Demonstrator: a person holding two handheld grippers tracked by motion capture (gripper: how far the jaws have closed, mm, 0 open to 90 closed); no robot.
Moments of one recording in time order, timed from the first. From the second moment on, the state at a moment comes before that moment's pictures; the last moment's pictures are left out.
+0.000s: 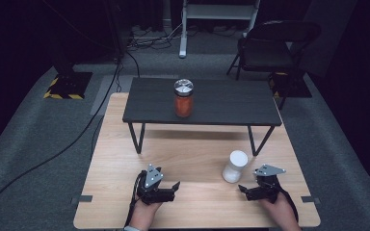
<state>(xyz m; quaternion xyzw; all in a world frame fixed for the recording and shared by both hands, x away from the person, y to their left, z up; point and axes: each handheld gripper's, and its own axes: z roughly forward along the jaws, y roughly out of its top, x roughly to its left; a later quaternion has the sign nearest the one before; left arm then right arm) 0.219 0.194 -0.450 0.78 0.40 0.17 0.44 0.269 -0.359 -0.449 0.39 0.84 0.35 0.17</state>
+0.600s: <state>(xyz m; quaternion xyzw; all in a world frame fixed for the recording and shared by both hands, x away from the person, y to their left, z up) 0.242 0.180 -0.451 0.83 0.41 0.14 0.36 0.269 -0.359 -0.449 0.39 0.84 0.35 0.17</state>
